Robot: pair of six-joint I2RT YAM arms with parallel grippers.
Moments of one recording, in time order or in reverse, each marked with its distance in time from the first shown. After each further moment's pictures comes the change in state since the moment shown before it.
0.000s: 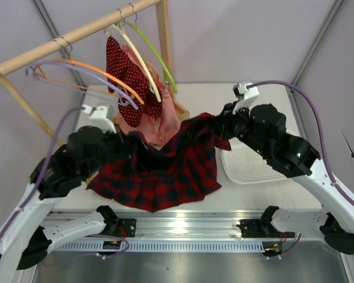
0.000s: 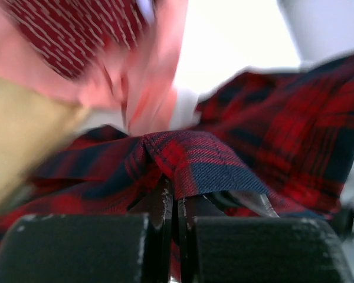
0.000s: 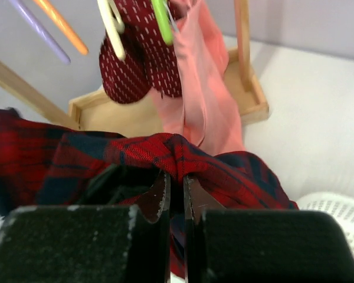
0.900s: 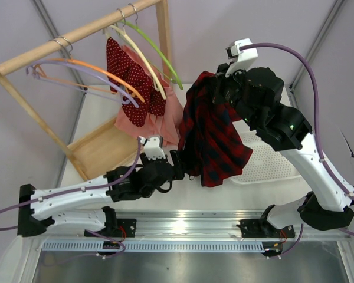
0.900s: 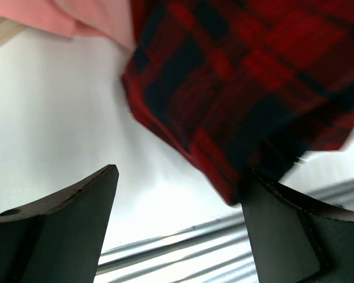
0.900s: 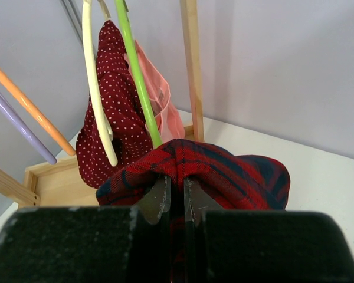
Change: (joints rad) left arm -0.434 0.185 -0.484 0.357 -0.321 -0.422; right arm -0.005 0.266 0.436 -0.025 0.163 -0.185
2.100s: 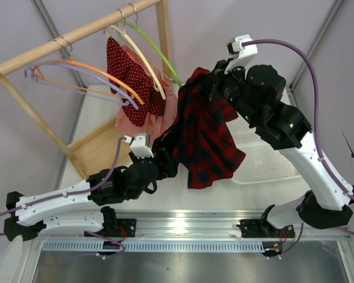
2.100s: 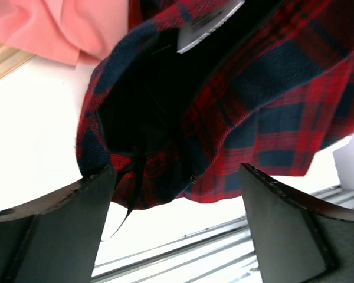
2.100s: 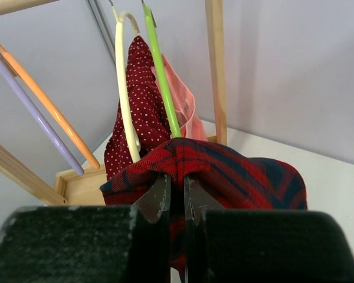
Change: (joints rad) left arm -0.006 -0.134 -0.033 0.020 -0.051 0.042; right arm -0.001 0.023 0.031 0.046 -0.074 0.037
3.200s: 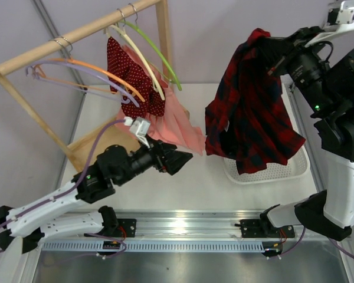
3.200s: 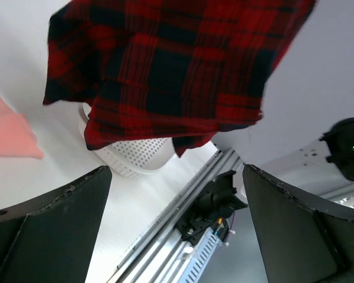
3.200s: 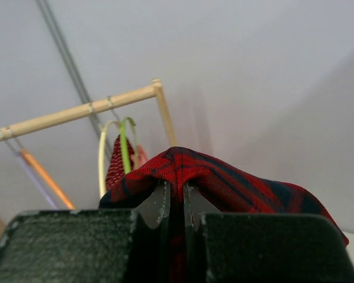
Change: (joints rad) left arm 0.172 -0.049 0.040 0.444 0.600 0.338; right arm -0.369 -0.019 0.418 -0.175 -0.243 0.018
